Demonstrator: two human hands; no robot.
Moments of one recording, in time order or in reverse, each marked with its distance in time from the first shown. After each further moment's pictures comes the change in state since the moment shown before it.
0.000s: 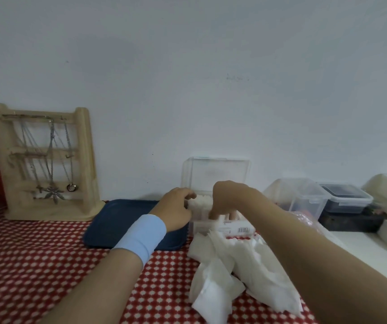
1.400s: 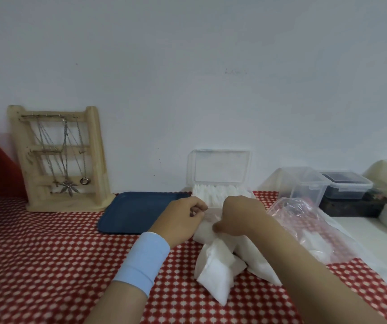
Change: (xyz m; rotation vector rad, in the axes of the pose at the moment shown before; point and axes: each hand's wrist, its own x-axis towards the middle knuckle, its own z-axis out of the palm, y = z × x) left_hand -0.067 0.018 0.013 -0.154 0.023 -0.006; right_hand -0.059 0.002 0.053 -0.026 0.175 0.055
